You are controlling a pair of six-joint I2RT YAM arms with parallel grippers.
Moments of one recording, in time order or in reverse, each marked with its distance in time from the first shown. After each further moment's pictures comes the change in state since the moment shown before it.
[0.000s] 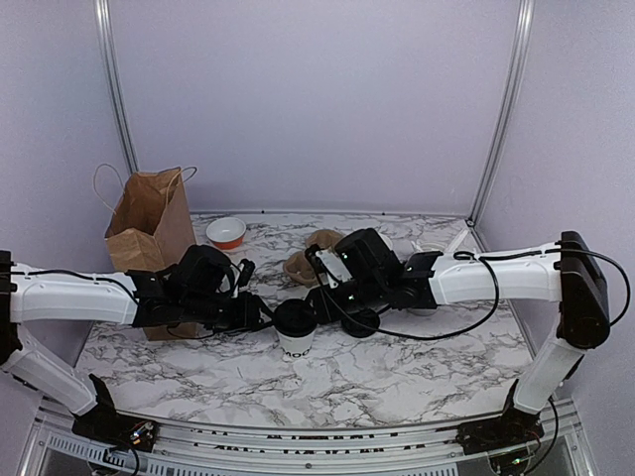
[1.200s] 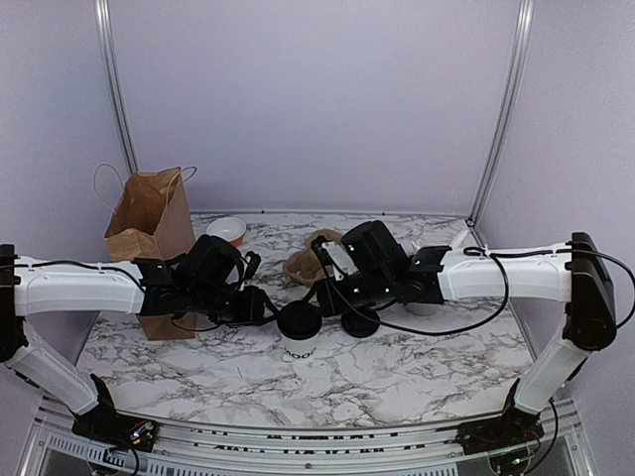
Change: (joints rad) left arm -0.004 0.048 0.109 -0.112 -0.057 0.071; right arm -0.018 -0.035 0.009 -0.026 0.018 0.020
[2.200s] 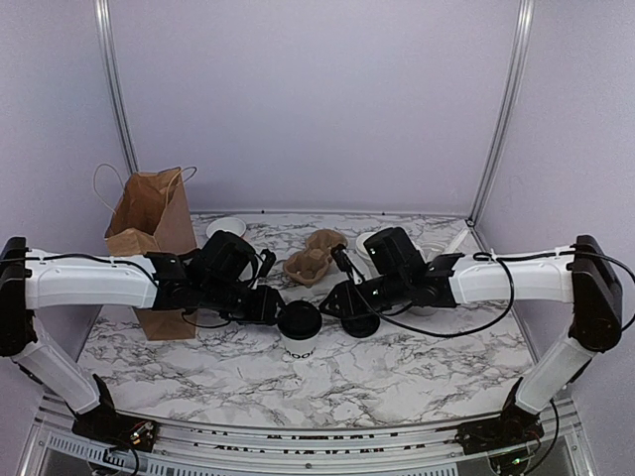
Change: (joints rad) left arm -0.031 0.074 0.092 -0.034 -0.002 0.069; right arm -0.100 -0.058 -0.144 0.088 -0.171 0.082
